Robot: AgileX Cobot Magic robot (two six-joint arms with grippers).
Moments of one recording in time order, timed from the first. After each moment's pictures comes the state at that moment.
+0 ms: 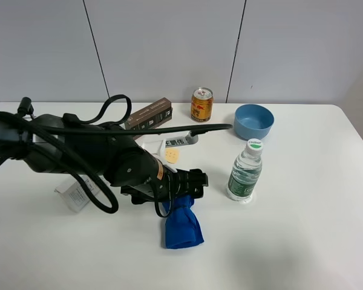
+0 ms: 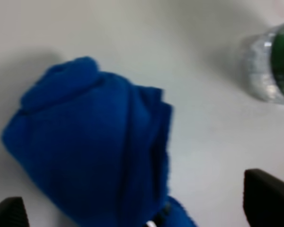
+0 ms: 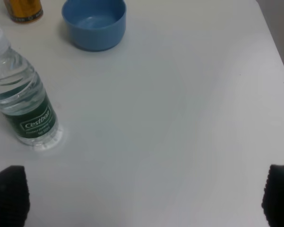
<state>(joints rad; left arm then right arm) -0.89 1.85 -0.96 0.03 0.27 -0.88 -0.09 0.00 -0.50 0.07 1.07 -0.11</state>
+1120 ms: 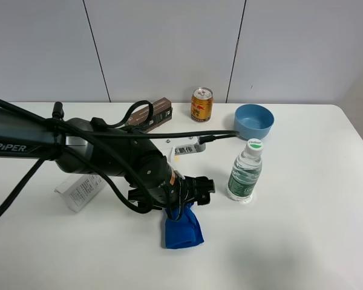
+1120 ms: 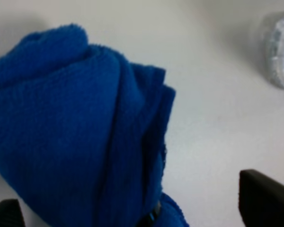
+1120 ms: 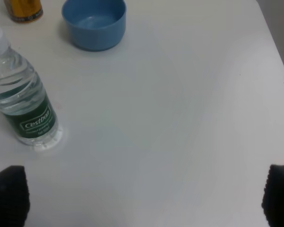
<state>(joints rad) -0.92 1.93 -1.04 0.00 0.35 -0.92 -0.09 0.00 -0.50 0.07 1.07 -0.11</state>
